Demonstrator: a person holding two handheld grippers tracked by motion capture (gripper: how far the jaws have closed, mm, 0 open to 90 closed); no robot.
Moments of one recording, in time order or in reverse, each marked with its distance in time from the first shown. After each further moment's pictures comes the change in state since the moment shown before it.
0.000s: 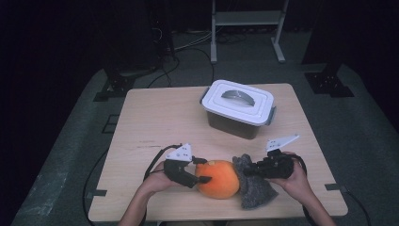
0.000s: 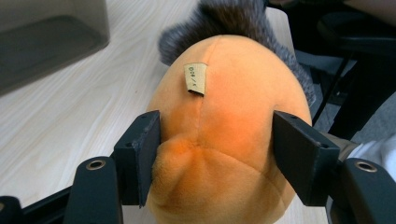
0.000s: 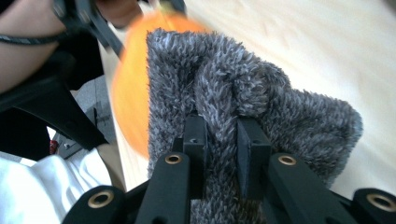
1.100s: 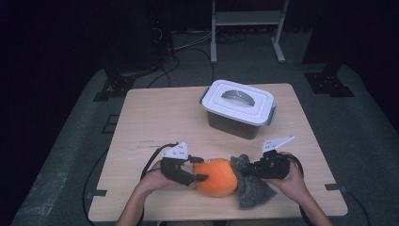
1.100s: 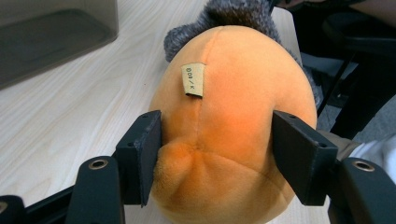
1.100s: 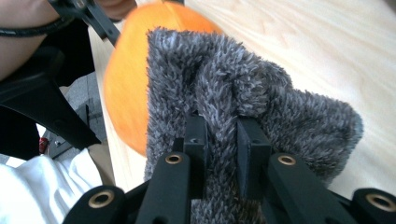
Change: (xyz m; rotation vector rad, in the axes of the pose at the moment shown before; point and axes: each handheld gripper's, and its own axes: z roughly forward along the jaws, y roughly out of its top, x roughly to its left) left arm 0.011 -0.010 -0.009 -0.009 0.002 -0.039; right arm 0.001 0.000 0.010 0.020 -0.028 -0.011
